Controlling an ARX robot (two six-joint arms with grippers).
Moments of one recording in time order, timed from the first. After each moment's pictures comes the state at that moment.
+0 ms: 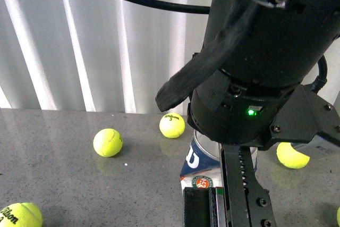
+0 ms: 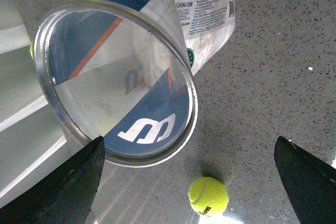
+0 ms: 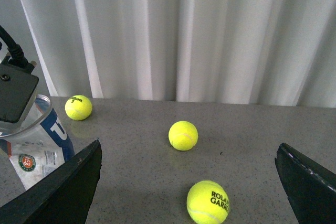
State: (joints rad) left arm -0.80 1.94 1.64 -0.90 -0.37 0.85; right arm 0.00 0.00 0.00 0.00 0.00 -0.01
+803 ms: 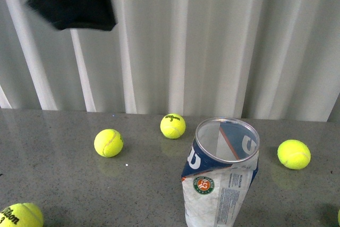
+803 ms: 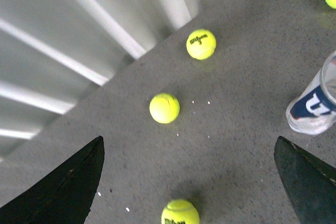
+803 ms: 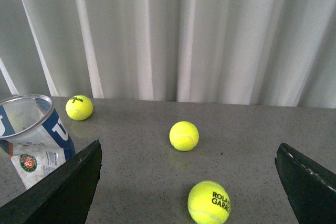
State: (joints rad) left arm -0.43 1.30 1.21 -0.46 -0.17 0.39; right arm 0.00 0.00 0.00 0.00 0.00 -0.01
